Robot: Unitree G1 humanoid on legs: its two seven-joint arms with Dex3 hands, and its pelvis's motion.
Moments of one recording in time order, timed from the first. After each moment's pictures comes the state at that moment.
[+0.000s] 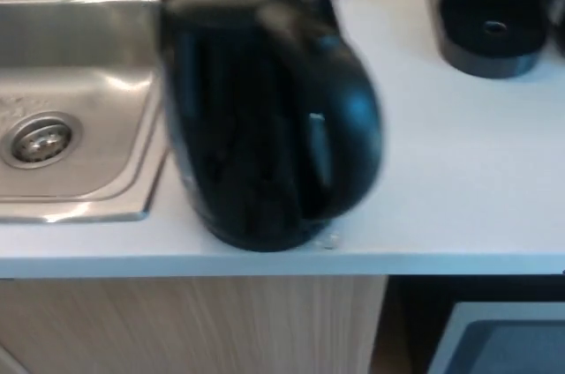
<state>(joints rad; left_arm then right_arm) 0.14 0.23 0.54 1.13 -0.30 -0.52 -0.04 0.75 -0.51 -0.43 -1.03 -0.27 0.17 0.34</state>
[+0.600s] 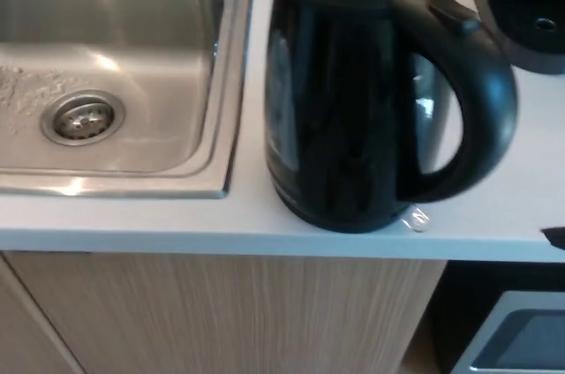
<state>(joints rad) 0.15 0.24 0.54 1.09 -0.29 -0.52 -0.03 0.60 -0.43 -0.37 -1.01 -0.32 0.02 0.29</state>
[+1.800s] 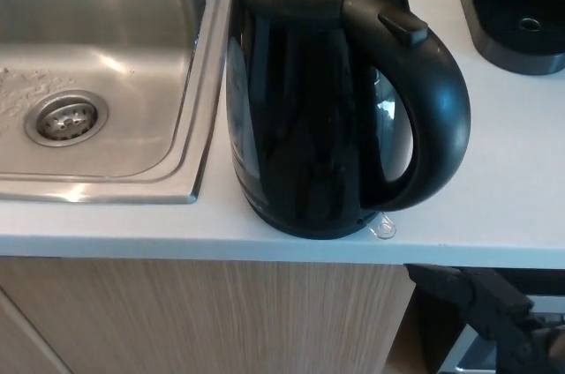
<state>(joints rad) 0.11 0.25 0.54 1.12 -0.29 -0.52 -0.02 0.67 -0.21 0.14 -0.90 -0.86 -0.09 0.13</state>
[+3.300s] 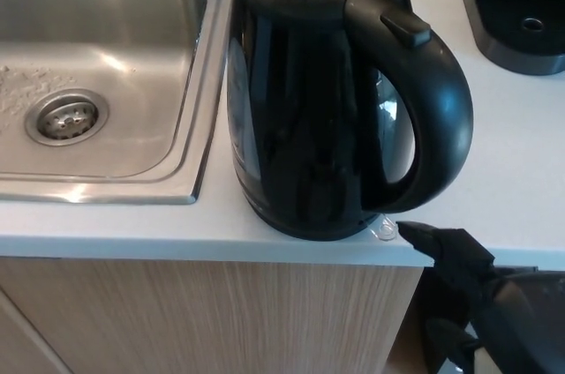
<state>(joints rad) 0.13 0.24 0.54 1.12 -0.30 -0.52 -0.02 0.38 -0.21 0.16 -0.63 -1.01 -0.03 0.08</state>
